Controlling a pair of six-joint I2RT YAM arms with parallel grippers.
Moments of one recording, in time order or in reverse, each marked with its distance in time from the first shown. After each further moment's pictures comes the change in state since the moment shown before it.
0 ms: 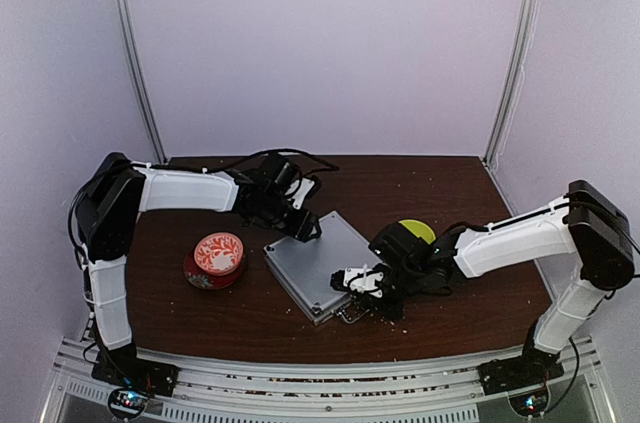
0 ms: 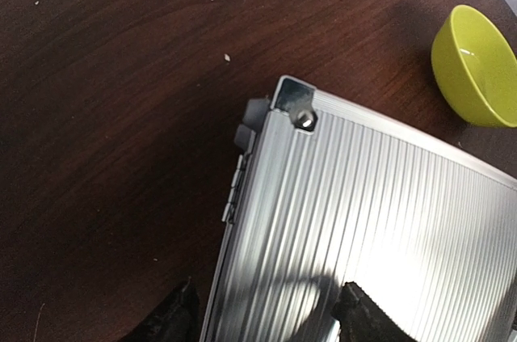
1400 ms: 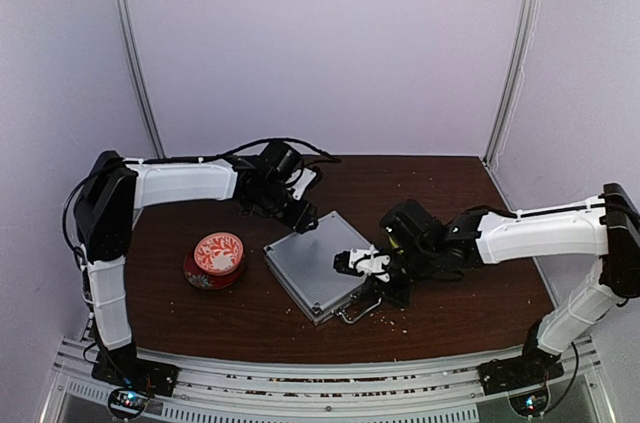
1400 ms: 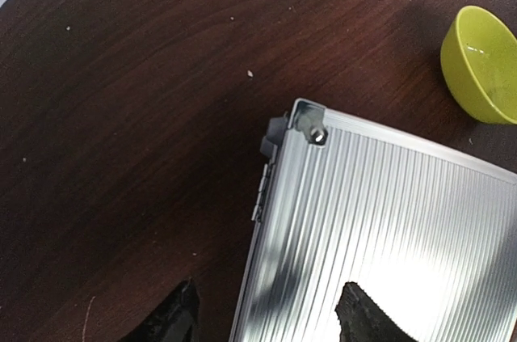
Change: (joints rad) left arm 0.000 -0.007 0.104 -0.141 -0.069 0.074; right arm -0.020 -0.124 0.067 -0.144 -0.074 0.018
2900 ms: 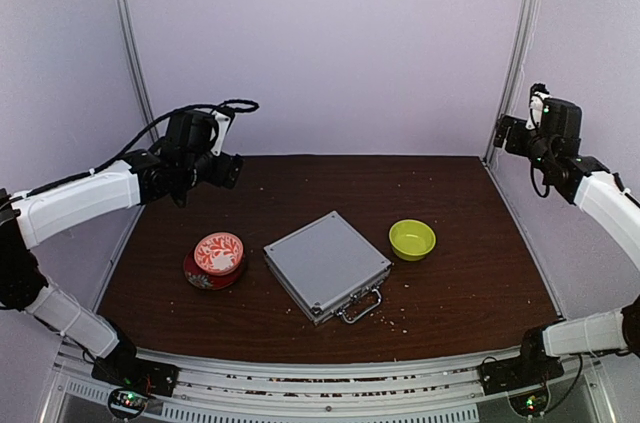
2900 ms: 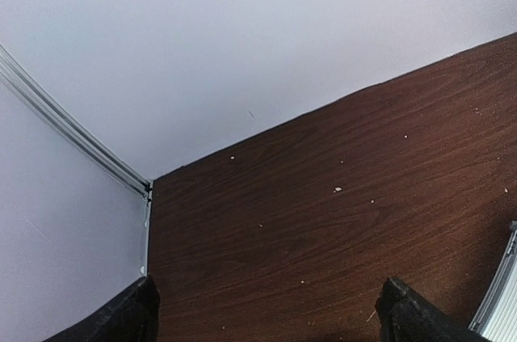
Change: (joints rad) left arm 0.126 -0.572 -0.350 0.224 -0.637 0.201; right arm -0.877 -0.378 0.142 0.243 0.509 0.547
